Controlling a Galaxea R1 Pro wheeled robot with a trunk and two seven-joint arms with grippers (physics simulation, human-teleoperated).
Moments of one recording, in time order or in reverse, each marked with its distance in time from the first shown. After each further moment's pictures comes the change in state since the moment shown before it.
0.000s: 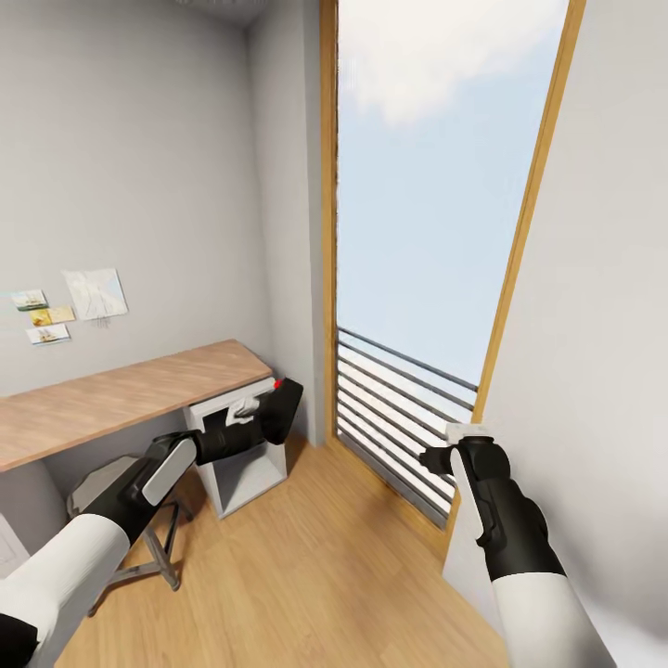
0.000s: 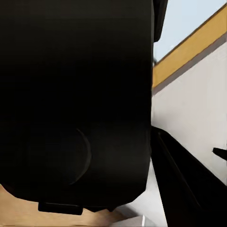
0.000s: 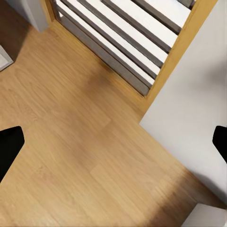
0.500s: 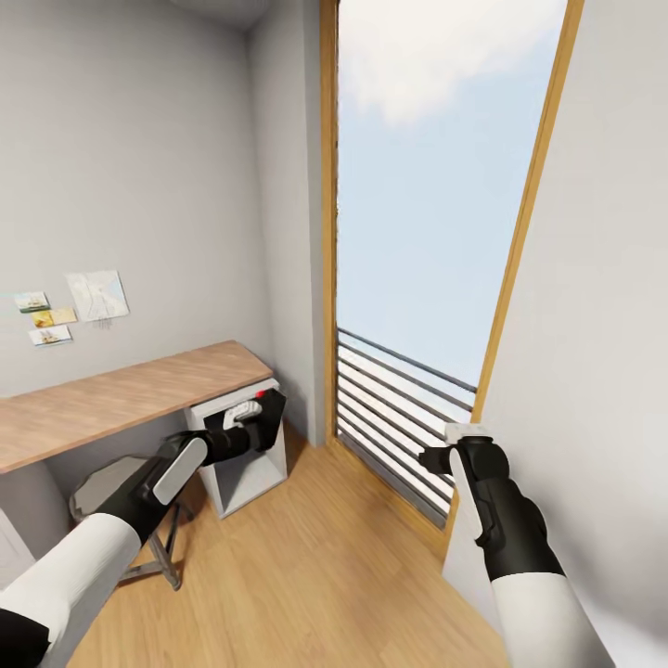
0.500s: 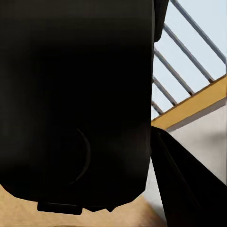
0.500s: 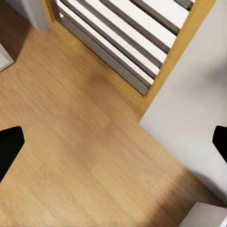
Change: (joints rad) left arm 0.000 -0.036 -0.006 -0.013 -0.001 -0.015 0.362; right arm 0.000 0.004 0.001 0.000 0.001 0.000 -0.003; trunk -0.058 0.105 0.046
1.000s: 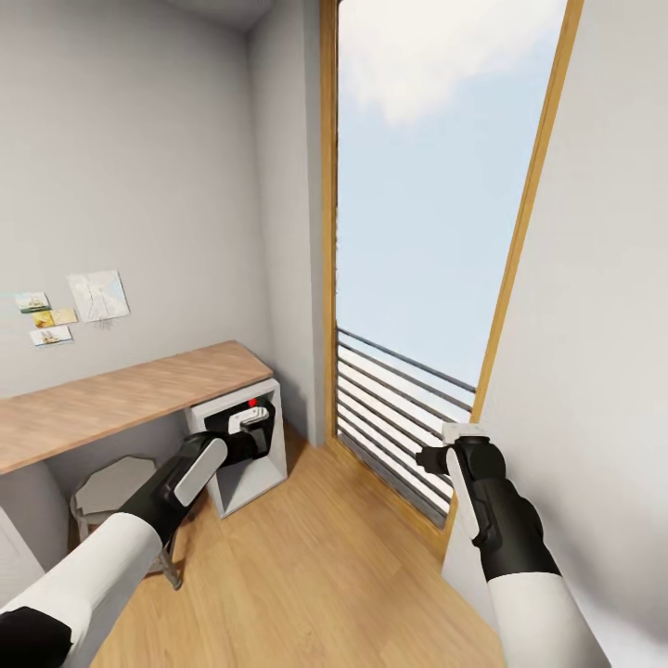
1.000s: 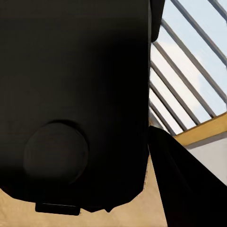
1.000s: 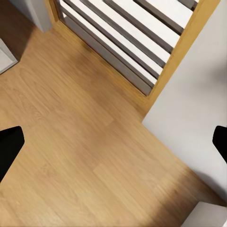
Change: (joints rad) left arm 0.000 -0.071 -0.011 -0.006 -0.028 -0.007 0.310; right arm 0.000 0.013 0.000 0.000 0.000 0.000 -0.003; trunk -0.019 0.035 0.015
